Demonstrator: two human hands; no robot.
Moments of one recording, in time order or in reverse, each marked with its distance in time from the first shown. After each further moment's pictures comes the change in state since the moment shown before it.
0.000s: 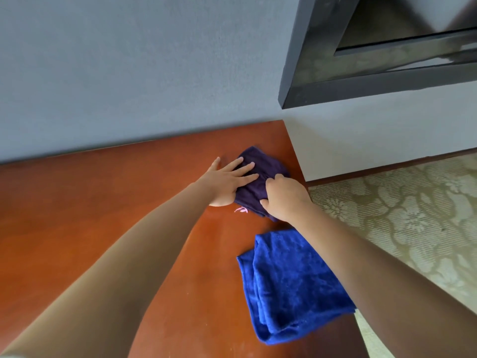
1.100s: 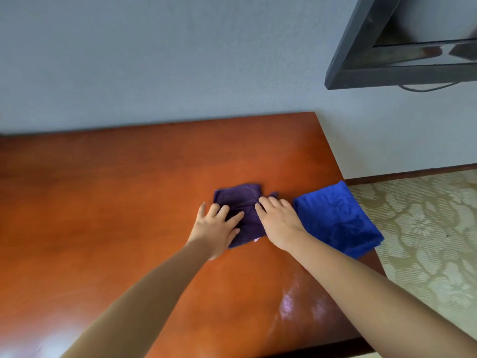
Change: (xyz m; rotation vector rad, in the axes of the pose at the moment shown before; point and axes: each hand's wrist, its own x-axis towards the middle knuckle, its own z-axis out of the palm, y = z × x) left_hand -0.228 0.055 0.133 0.009 0.143 -0.315; right_hand -0.126 -0.145 0.060 -0.245 0.090 -0.260
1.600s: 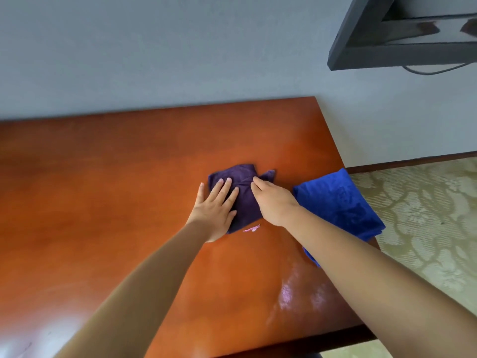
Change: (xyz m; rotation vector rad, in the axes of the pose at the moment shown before) left_hand 0.025 -0.005 0.013 -0.027 -0.017 -0.002; right_hand 0.024 0.007 -0.011 0.196 -0.140 0.037
